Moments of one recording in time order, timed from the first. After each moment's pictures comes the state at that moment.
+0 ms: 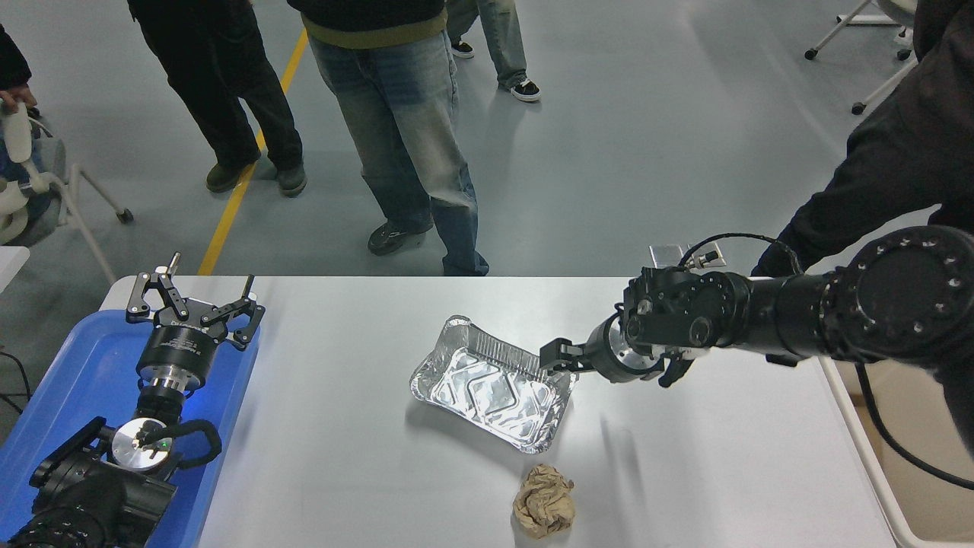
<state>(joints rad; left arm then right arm) -0.53 0.19 -1.22 -0.31 -0.11 -0.79 -0.17 1.35 0.00 -0.86 0.87 -0.18 0.22 -0.19</state>
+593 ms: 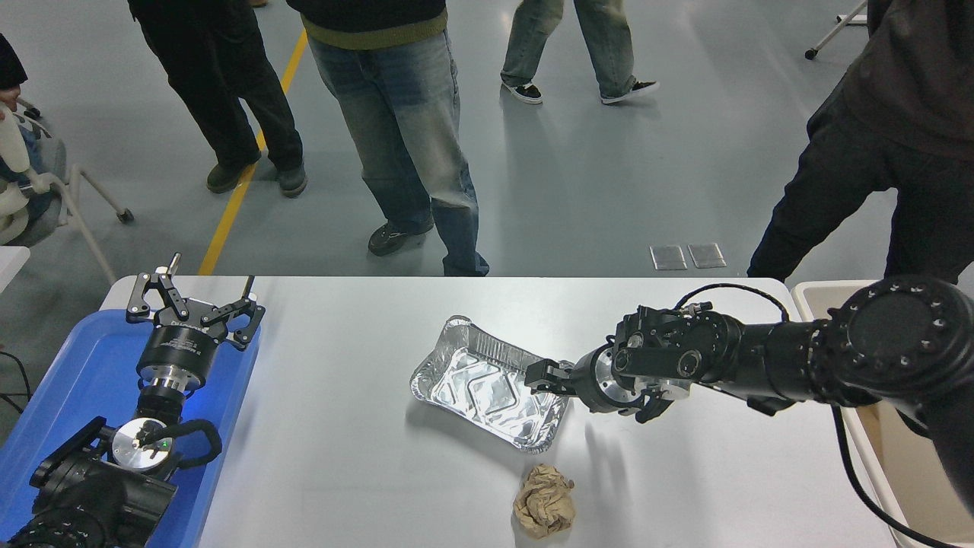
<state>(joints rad) -0.53 0.19 -1.22 -0.31 -0.10 -0.79 -0.17 1.23 0.00 -0.70 0.85 -0.14 0.17 -0.21</state>
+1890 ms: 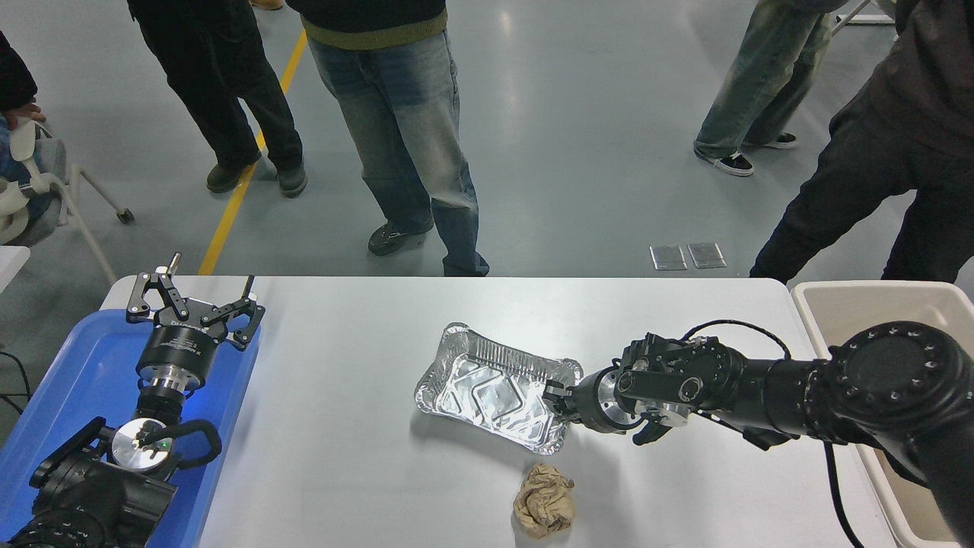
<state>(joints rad) -0.53 0.19 -1.22 -0.31 -0.10 -0.79 -0.17 1.12 0.00 -0.62 0.76 -0.19 0.15 -0.20</state>
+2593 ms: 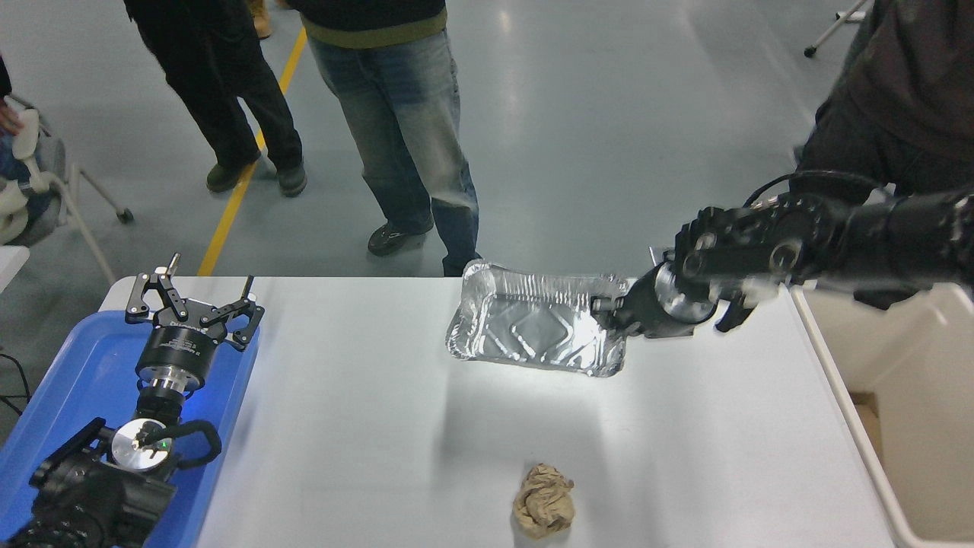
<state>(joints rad) -0.53 0.19 -1.22 -0.31 -0.10 -0.79 -0.17 1.98 -0.28 -1.04 1.35 0.00 0.37 -0.20</state>
